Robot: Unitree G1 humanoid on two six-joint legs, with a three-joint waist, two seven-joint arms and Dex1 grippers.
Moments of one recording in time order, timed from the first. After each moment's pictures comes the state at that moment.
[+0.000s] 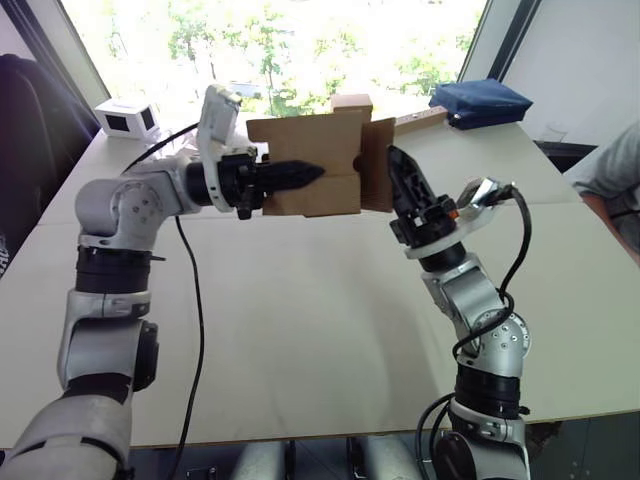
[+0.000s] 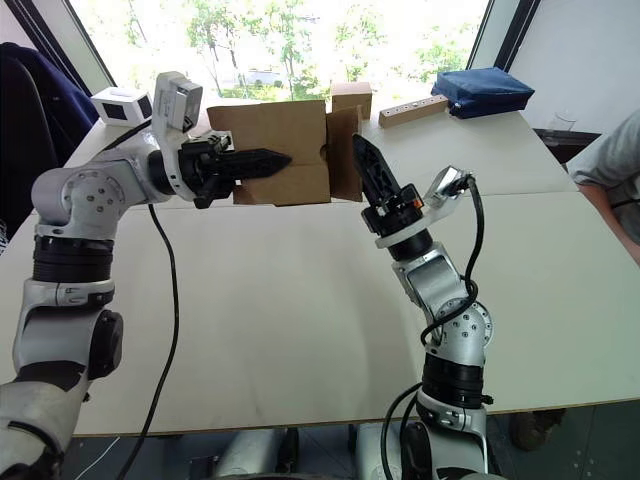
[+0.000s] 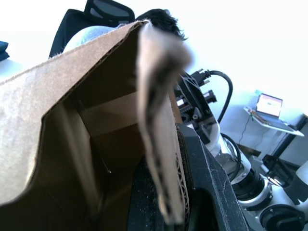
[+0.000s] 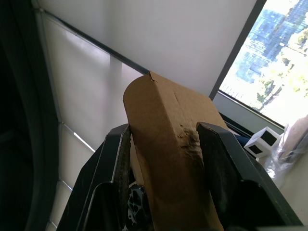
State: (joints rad) left arm -0.98 0.54 0.06 0.20 -0.77 0.91 -1.20; right arm -0.43 -0.01 -0.25 -0.25 1.43 0.65 0.27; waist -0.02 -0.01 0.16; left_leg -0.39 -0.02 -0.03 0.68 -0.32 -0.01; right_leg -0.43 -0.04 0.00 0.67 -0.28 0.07
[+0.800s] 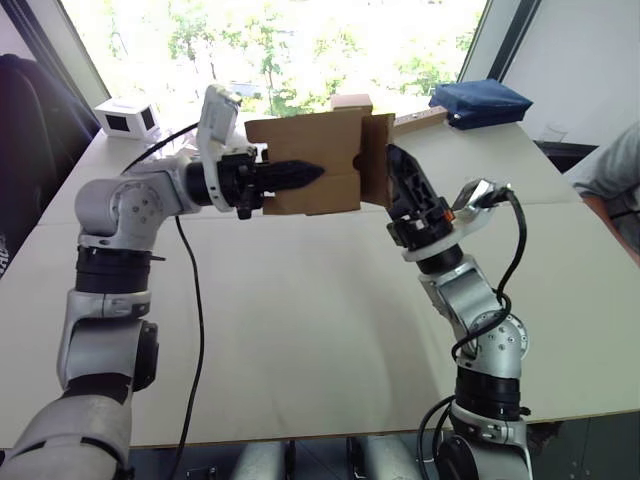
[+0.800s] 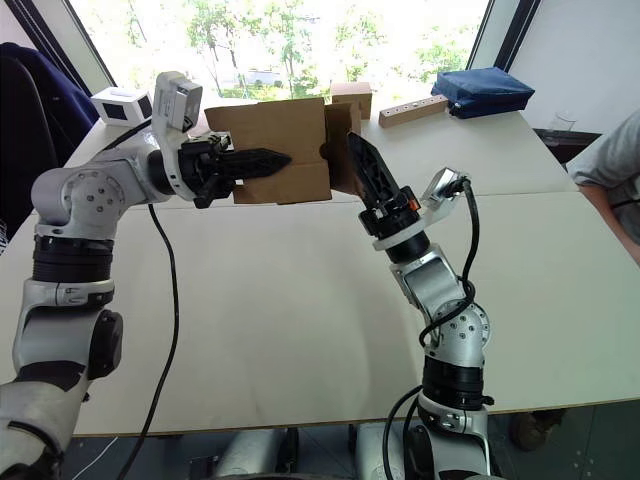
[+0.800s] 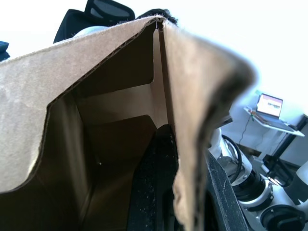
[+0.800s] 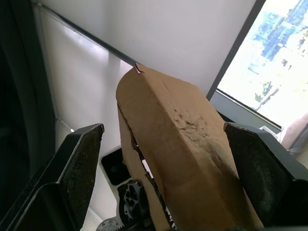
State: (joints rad) left arm -0.98 0.54 0.06 0.20 -0.77 0.91 -1.20; right arm -0.42 -0.02 -0.23 -0.23 1.39 0.60 0.27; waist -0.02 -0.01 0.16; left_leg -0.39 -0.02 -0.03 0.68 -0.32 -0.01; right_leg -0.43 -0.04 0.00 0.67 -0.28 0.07
